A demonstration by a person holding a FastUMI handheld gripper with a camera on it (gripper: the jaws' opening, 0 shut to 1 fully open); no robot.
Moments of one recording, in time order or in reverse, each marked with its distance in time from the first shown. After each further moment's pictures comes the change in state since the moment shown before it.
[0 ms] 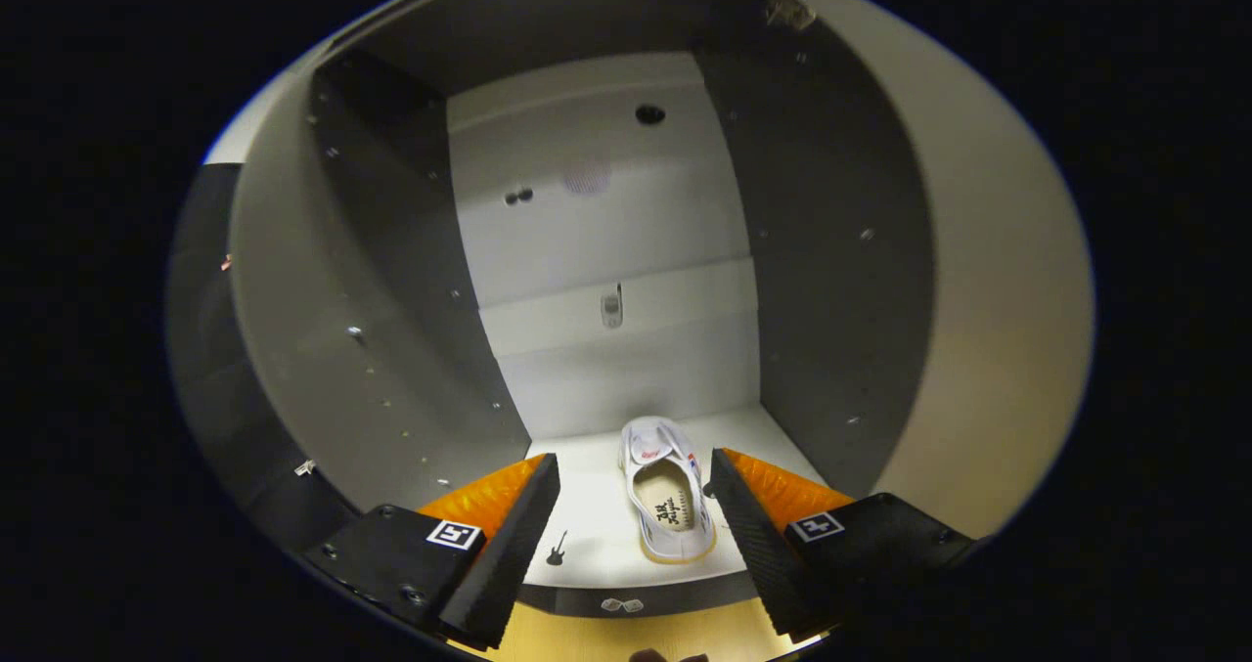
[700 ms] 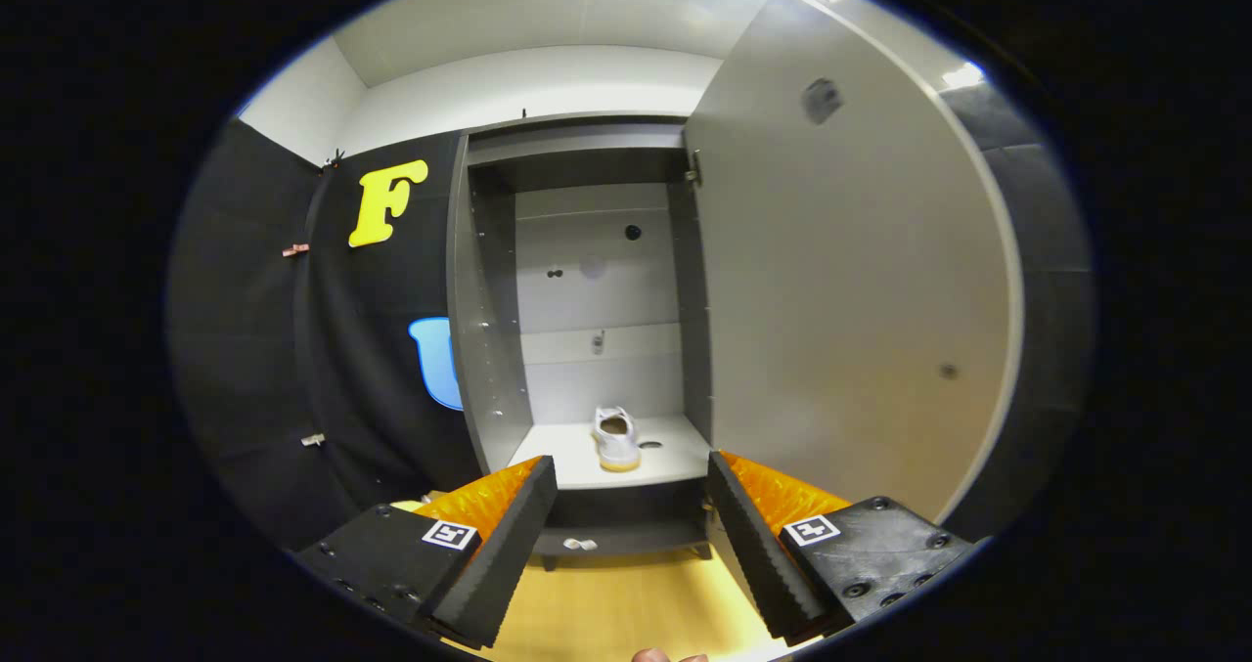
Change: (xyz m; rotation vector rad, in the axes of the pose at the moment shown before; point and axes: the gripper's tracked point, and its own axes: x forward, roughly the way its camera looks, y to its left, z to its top) arm -0.296 -0.061 -0.039 -0.129 -0.186 -0.097
